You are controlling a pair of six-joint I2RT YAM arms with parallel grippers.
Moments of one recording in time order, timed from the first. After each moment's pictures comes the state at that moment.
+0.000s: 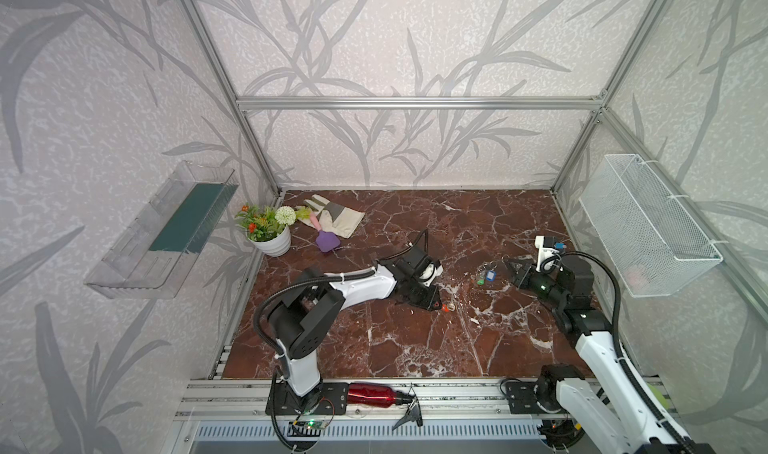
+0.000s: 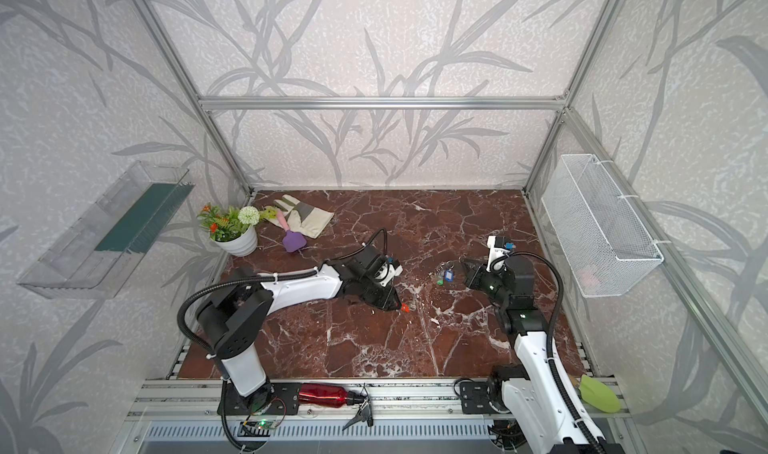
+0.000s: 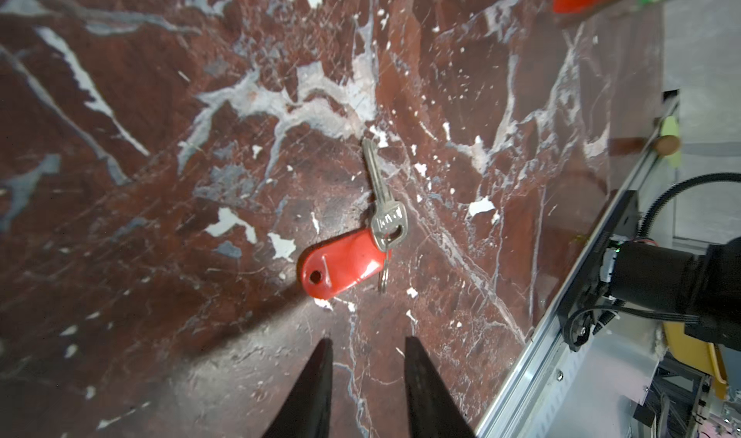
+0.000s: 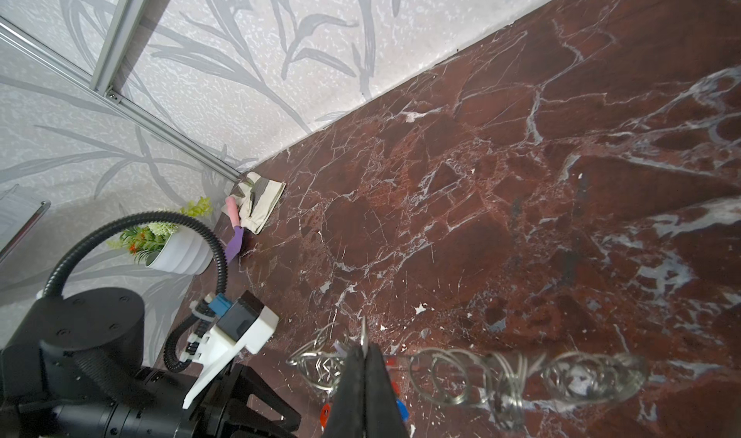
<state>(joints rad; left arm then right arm) -0.79 1.76 0.98 -0.22 0.45 -0.48 0.00 0.80 0.48 -0.09 -0.48 0.51</state>
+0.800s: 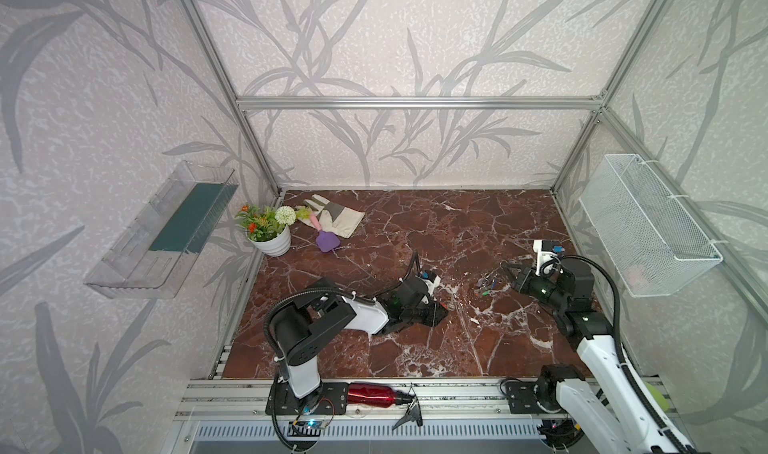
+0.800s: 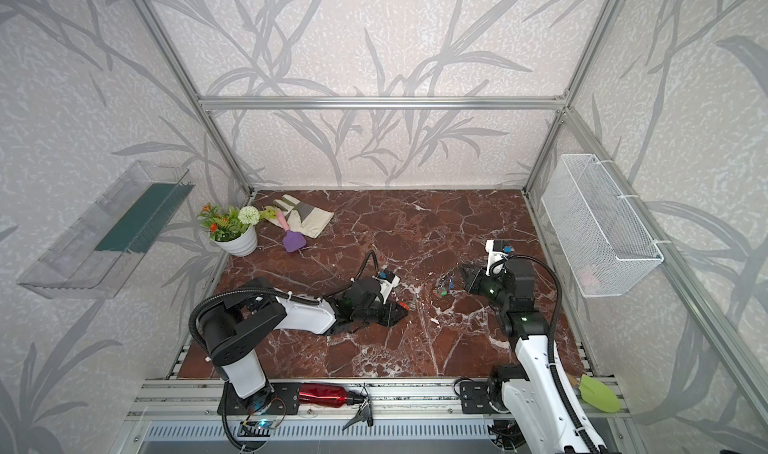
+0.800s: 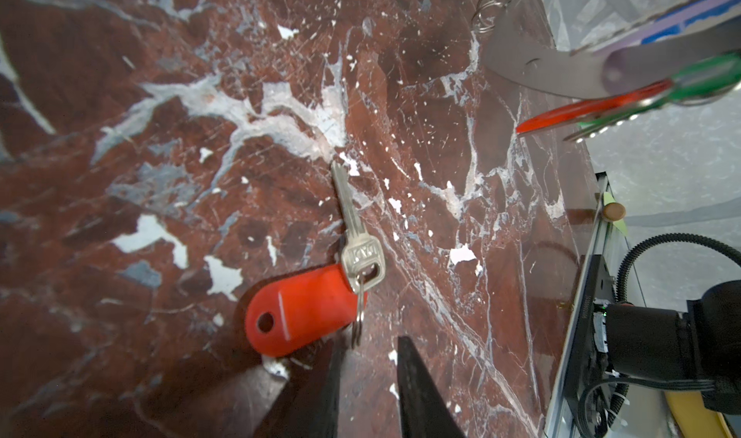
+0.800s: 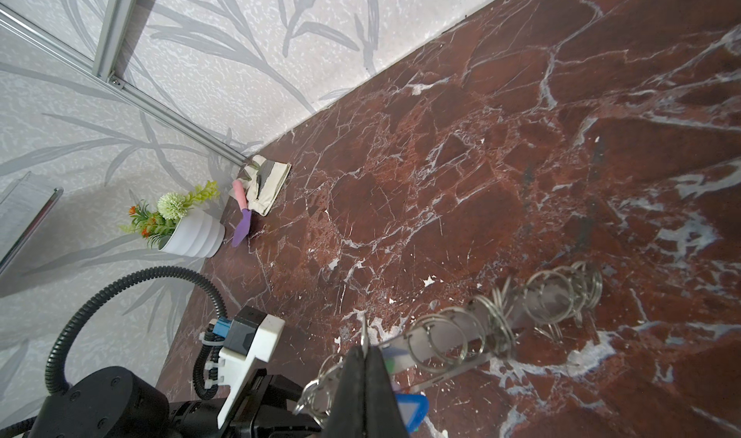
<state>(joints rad) -0.92 1.79 0.67 0.43 0.27 -0.69 0.00 0.76 0.48 -0.17 -0.51 0.52</state>
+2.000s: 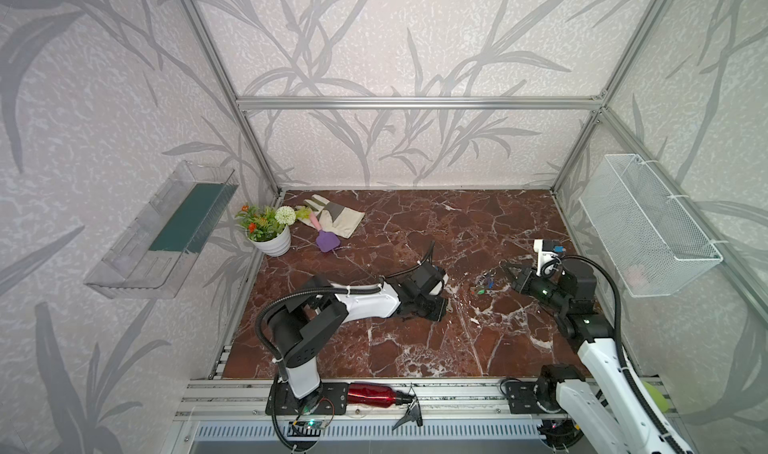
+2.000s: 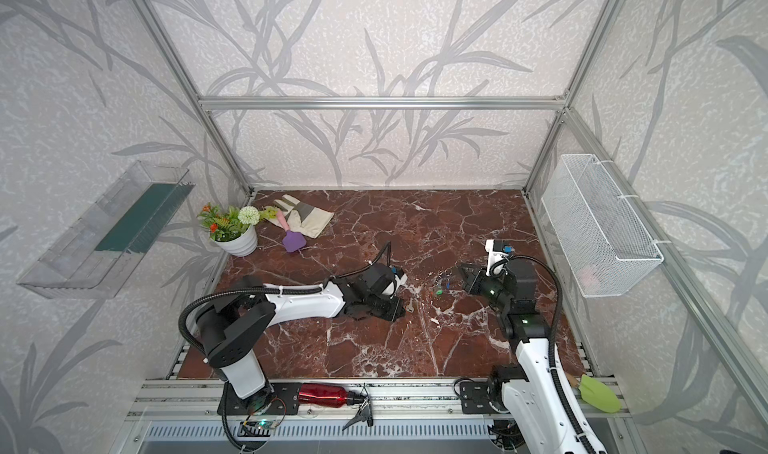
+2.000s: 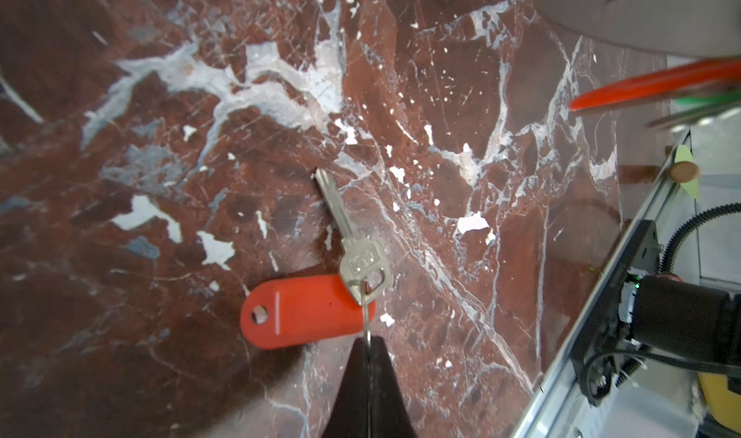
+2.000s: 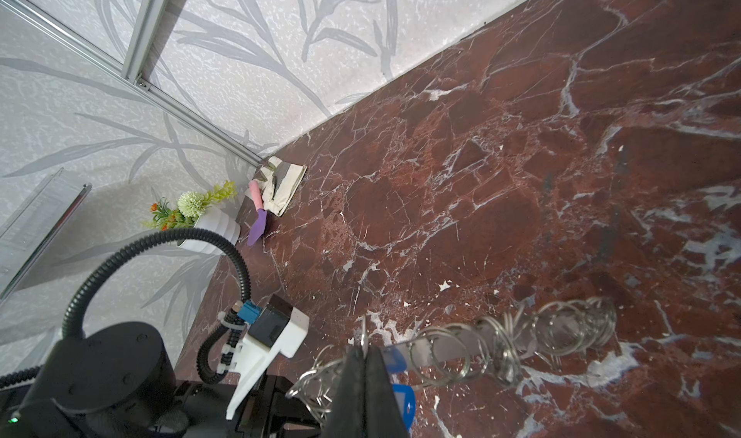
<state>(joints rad) -0.89 1.77 1.01 -0.24 0.33 -0.52 0.00 0.73 0.47 -0.16 -0.54 0.53</state>
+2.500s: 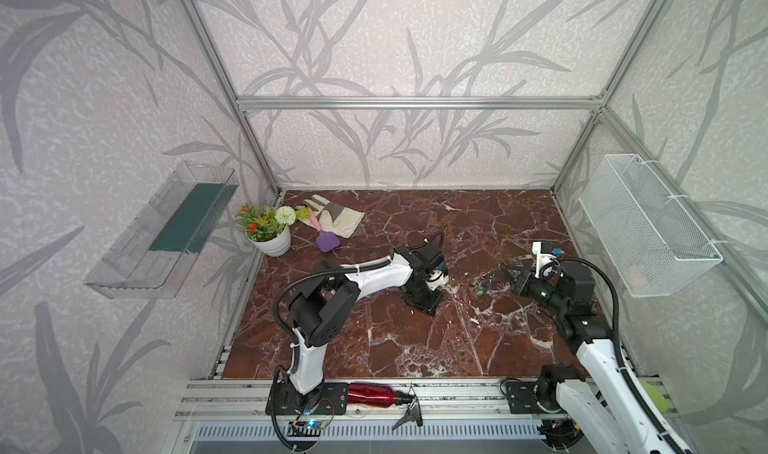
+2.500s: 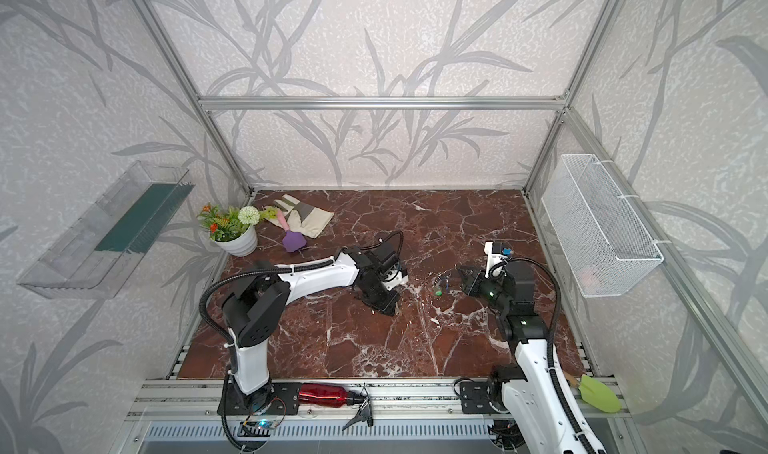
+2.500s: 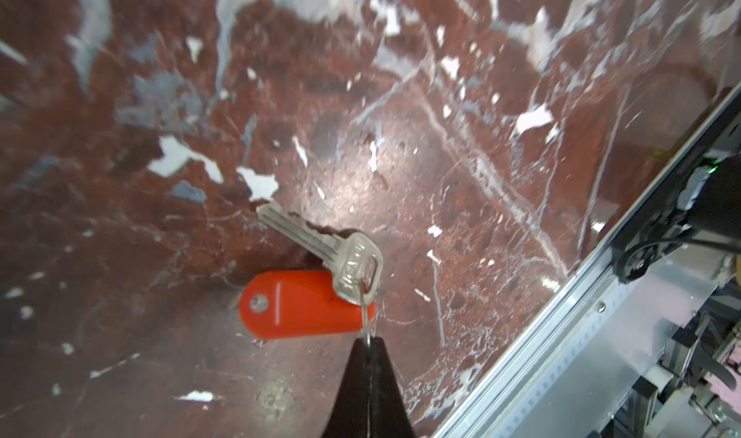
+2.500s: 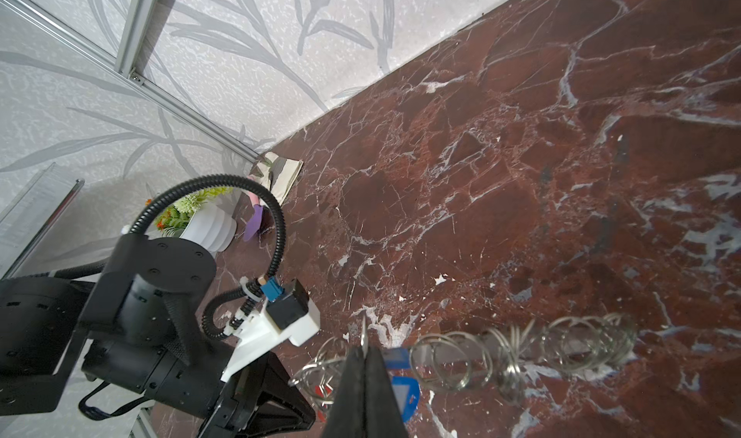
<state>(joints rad) -0.81 1.95 1.33 -0.81 0.44 -0.21 0.00 0.73 0.45 -0.14 -0.54 0.52</state>
